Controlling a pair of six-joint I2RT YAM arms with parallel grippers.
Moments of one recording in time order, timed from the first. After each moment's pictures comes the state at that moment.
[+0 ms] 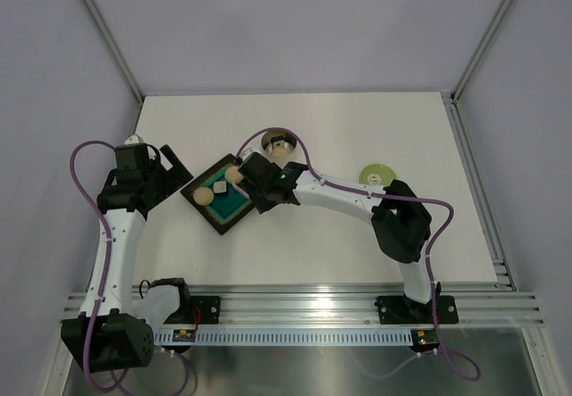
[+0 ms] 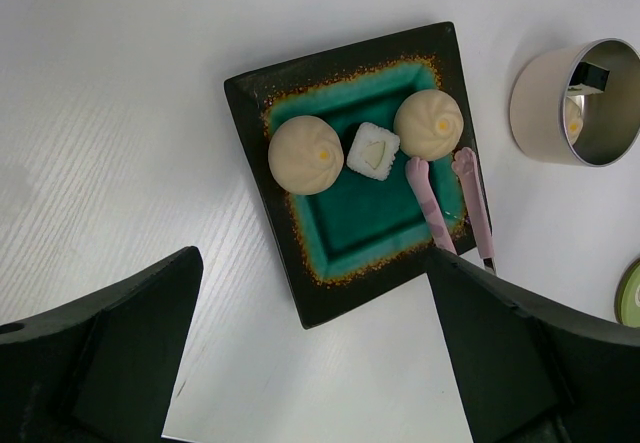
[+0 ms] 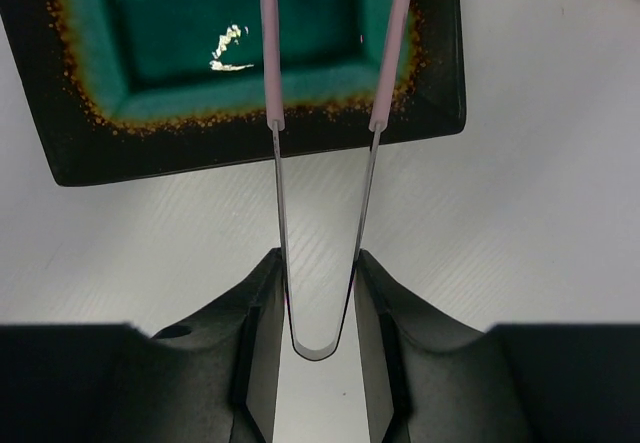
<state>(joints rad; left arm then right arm) 0.10 0.99 0.97 -0.77 0.03 -0.55 1.01 2.00 1.62 -0.59 0.17 0.31</state>
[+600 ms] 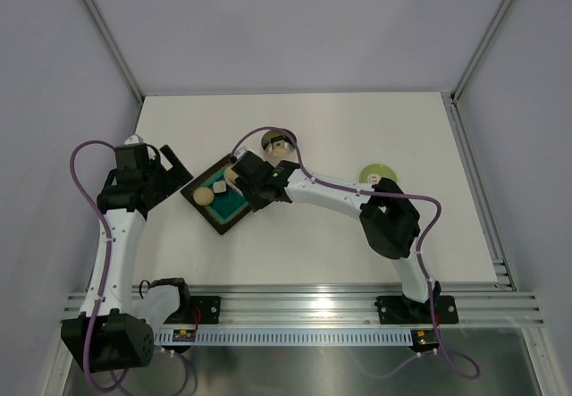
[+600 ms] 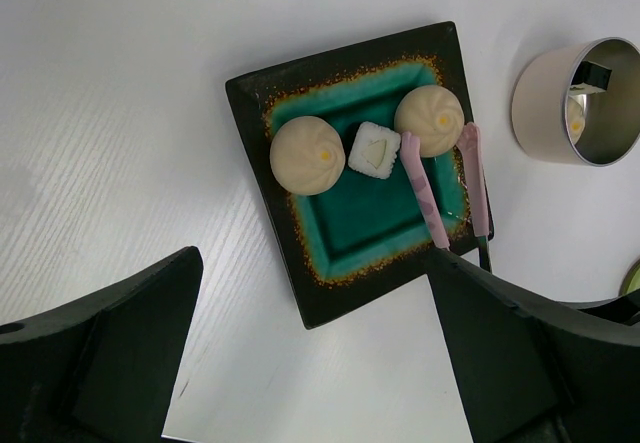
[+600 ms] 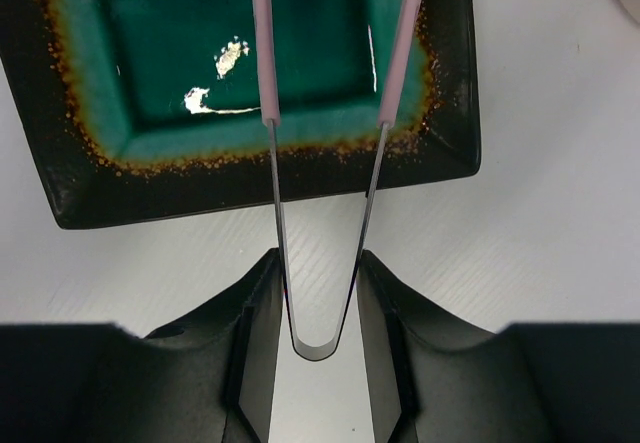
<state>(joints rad) 0.11 0.99 0.97 -0.77 0.03 -0.54 1.01 2.08 1.71 -0.59 0.18 0.31</state>
